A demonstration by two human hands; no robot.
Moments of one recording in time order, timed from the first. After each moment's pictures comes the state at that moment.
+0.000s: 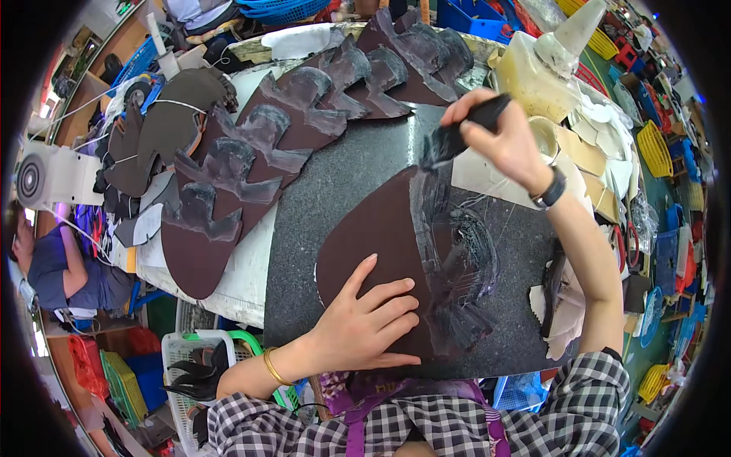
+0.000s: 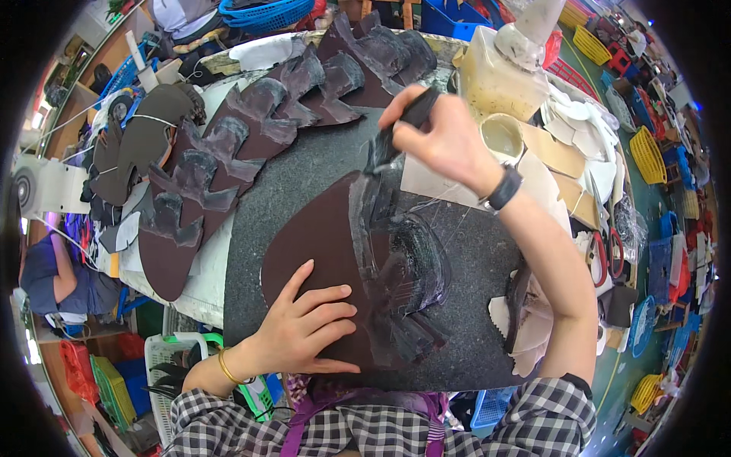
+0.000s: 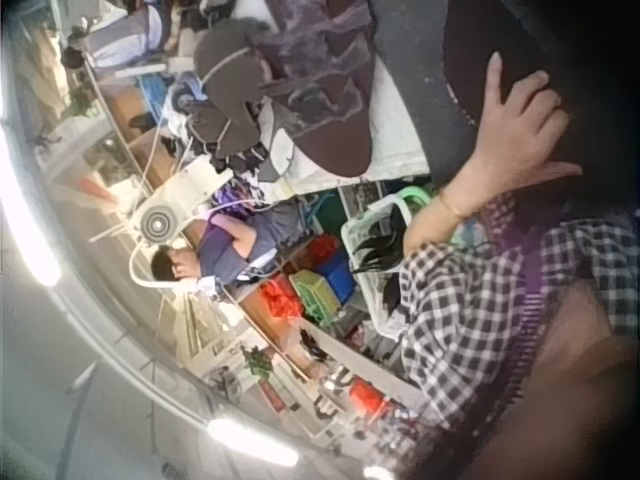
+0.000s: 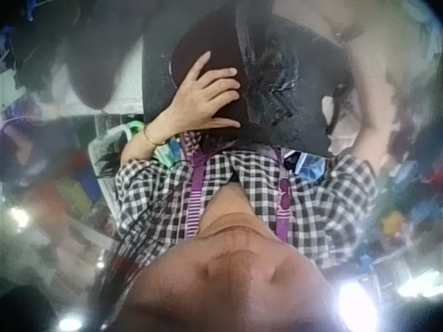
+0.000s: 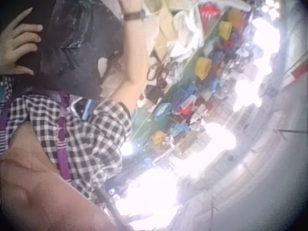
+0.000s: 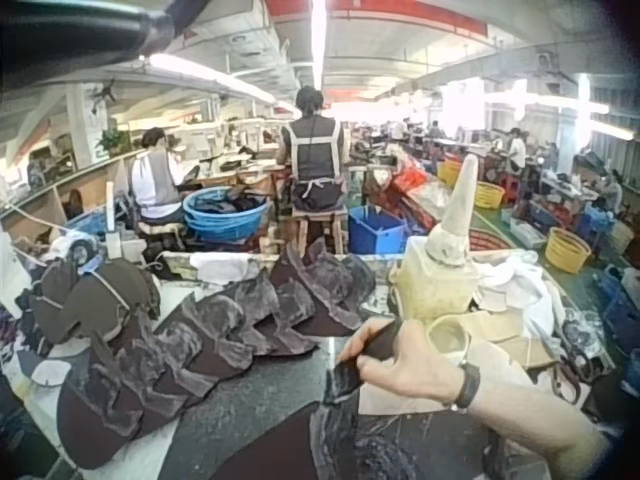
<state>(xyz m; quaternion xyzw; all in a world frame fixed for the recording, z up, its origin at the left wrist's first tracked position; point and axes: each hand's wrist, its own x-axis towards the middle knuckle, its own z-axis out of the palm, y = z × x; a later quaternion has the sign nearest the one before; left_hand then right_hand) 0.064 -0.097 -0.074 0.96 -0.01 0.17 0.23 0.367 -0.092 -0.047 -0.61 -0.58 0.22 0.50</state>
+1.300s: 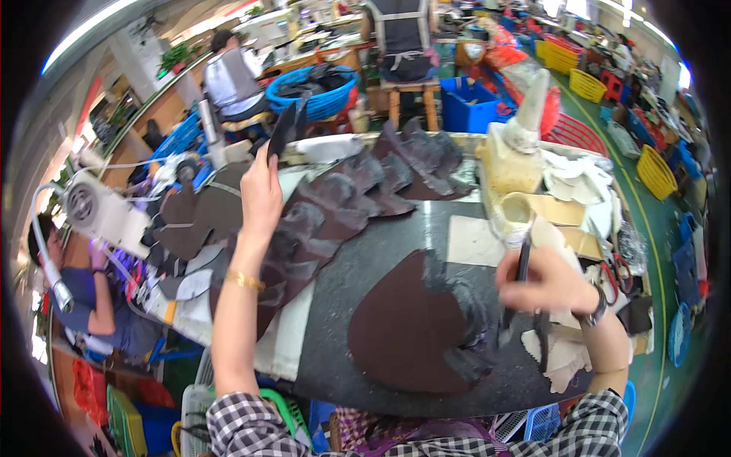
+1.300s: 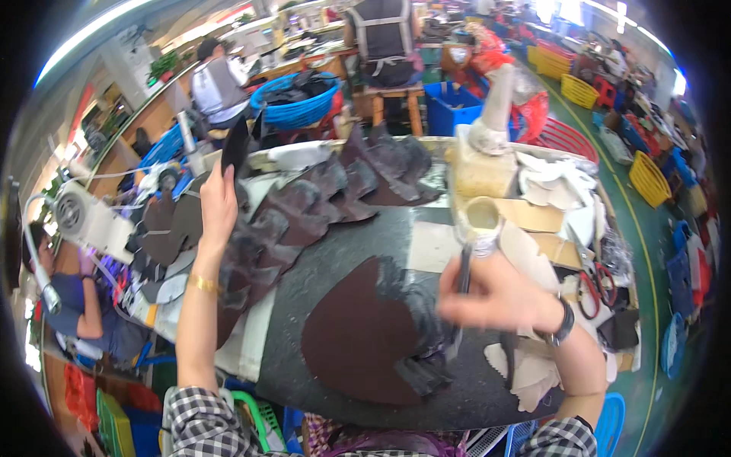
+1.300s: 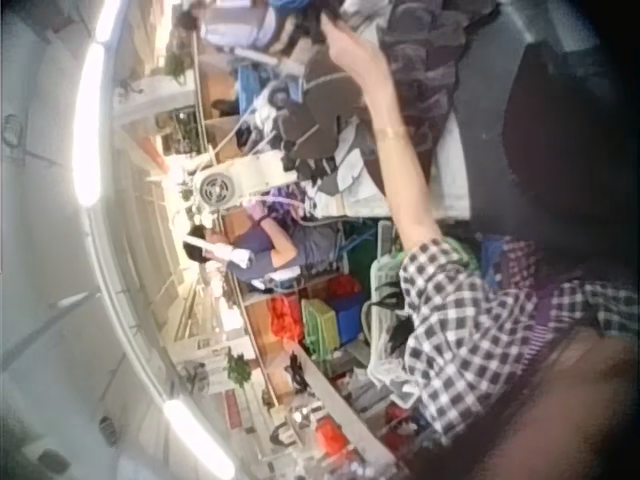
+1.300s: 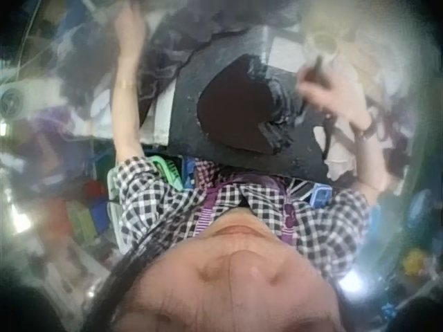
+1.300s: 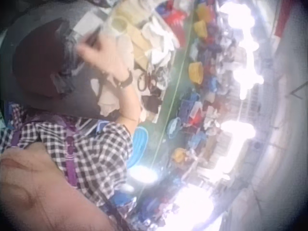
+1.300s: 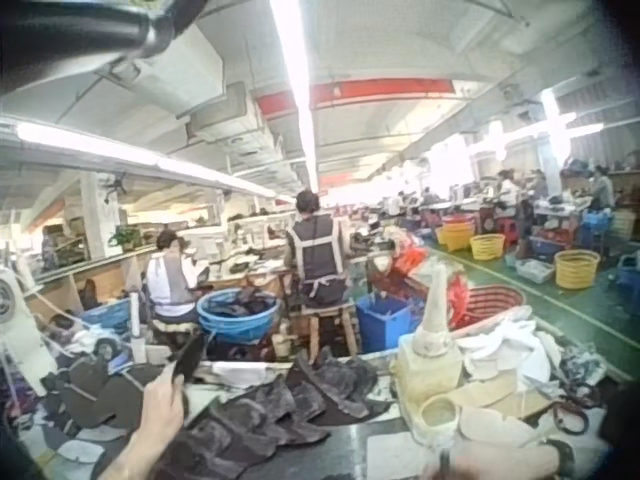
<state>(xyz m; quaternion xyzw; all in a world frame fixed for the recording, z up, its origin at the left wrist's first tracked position) 0.102 0.123 0.018 0.84 0.35 0.40 0.05 0.352 -0.217 0.020 -0.62 -0.57 0.39 0.37</state>
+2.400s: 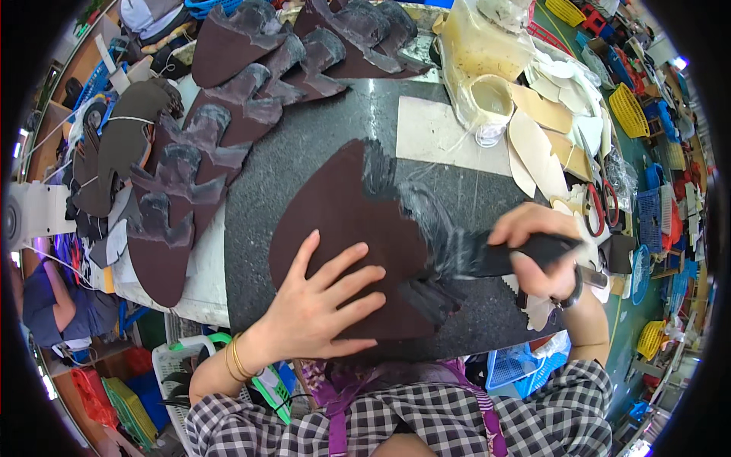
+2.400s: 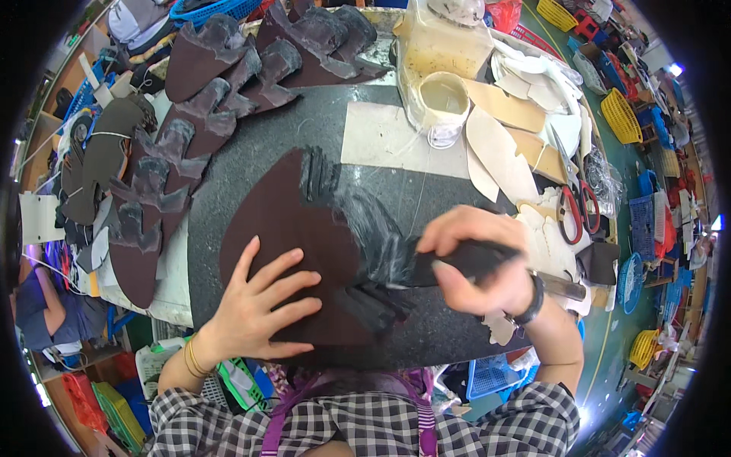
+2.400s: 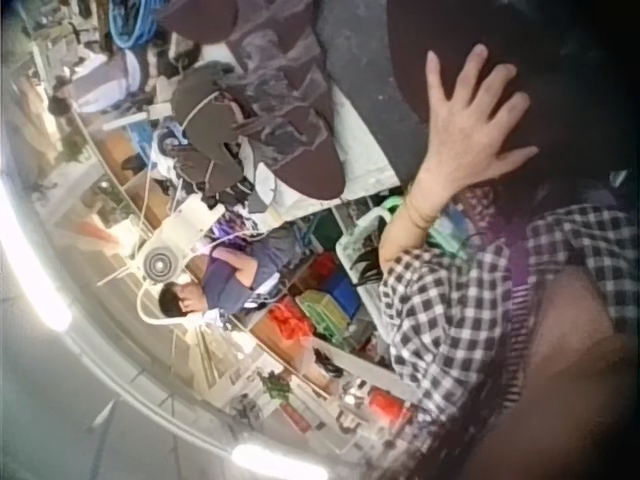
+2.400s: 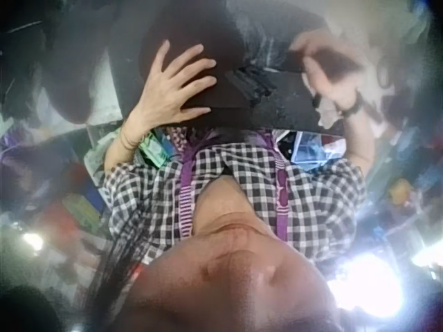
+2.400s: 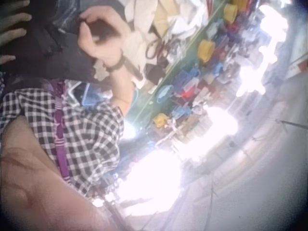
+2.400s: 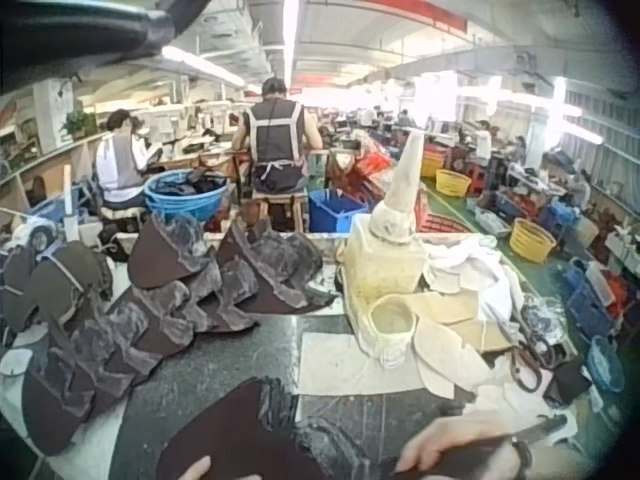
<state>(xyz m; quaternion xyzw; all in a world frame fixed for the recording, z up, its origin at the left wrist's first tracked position) 0.068 -0.085 -0.062 0.97 -0.03 0.07 0.22 0.343 -0.254 -0.038 -0.57 -0.59 0.23 0.53</state>
